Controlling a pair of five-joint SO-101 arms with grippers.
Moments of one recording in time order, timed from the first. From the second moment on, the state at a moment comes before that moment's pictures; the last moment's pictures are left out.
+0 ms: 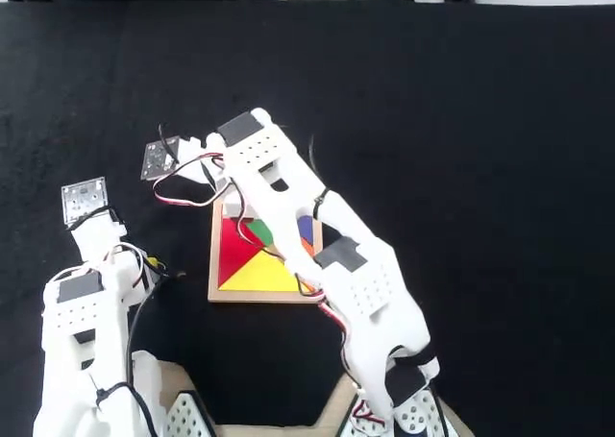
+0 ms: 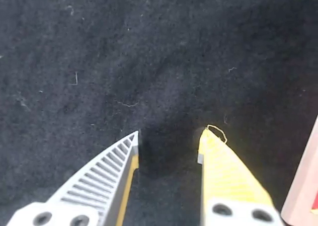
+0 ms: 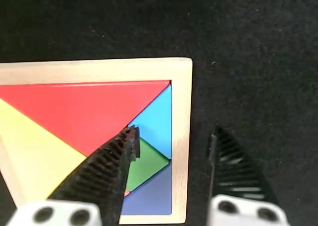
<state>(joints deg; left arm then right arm) -22.2 -47.3 77.7 45.5 -2.2 -36.0 40.2 -27.8 82.6 53.1</state>
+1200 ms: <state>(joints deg) -21.8 -47.3 77.7 45.5 -2.2 -32.6 40.2 -25.0 78.3 53.0</state>
